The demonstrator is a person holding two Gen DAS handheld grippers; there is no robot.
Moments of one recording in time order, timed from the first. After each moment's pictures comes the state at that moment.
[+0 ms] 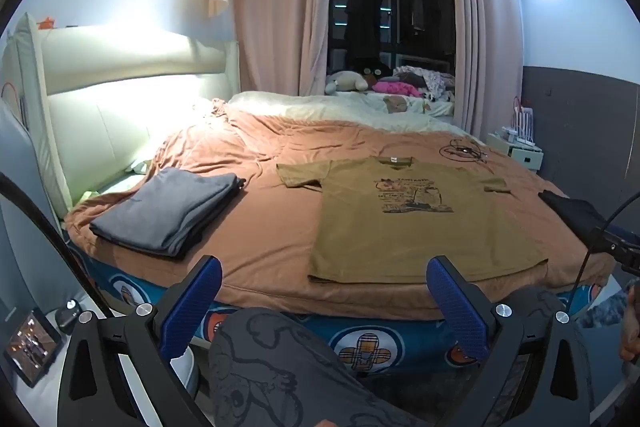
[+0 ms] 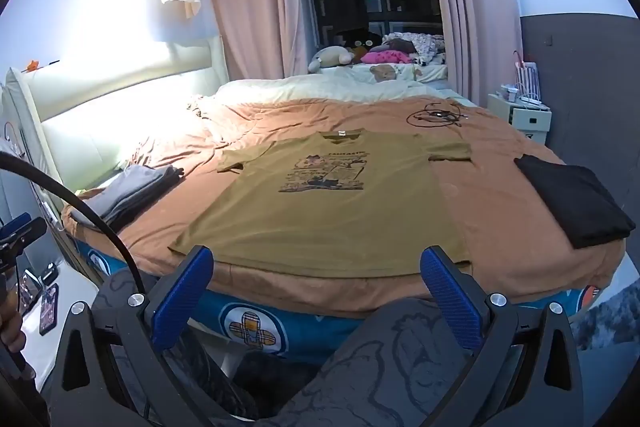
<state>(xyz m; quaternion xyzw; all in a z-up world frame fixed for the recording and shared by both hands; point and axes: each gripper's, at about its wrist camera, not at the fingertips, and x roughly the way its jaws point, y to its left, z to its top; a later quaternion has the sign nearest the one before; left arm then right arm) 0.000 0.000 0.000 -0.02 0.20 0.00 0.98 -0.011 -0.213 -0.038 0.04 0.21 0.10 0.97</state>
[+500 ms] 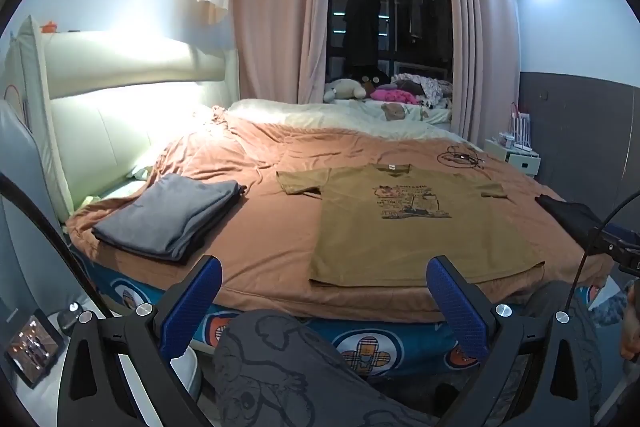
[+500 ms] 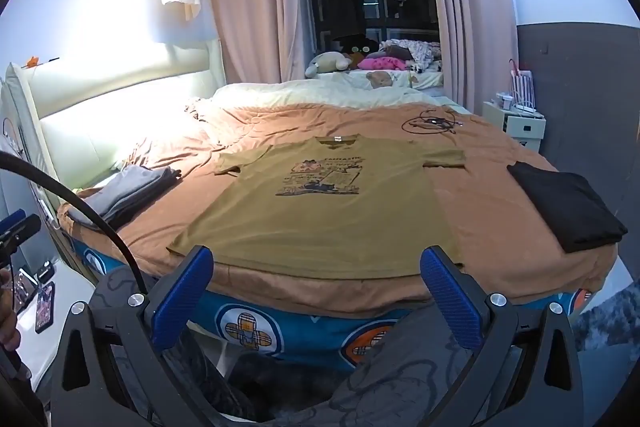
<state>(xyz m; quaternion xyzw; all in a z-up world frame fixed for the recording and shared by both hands) -0.014 0.007 0.004 -0.01 0.19 0.00 0.98 -0.019 -0.212 -0.030 0.03 0.20 0.10 0.97</state>
